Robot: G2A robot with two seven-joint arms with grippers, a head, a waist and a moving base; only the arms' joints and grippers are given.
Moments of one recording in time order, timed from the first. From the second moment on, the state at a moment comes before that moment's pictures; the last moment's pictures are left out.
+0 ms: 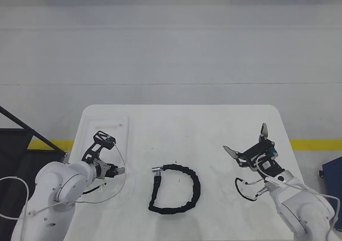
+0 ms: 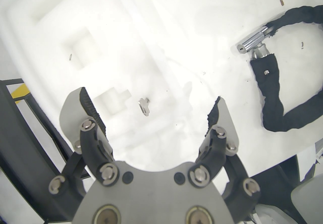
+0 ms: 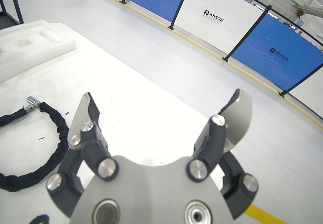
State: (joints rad) left arm 1.51 -1.12 -1.55 -2.02 1.10 -0.23 -1.25; right arm -1.69 -1.14 1.54 -2.14 -1.47 -0.31 0.15
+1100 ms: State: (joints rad) left arm 1.17 -0.79 -1.31 -1.83 0.39 -0.16 -1.54; right arm -1.69 -1.14 1.54 -2.14 -1.47 -0.31 0.15
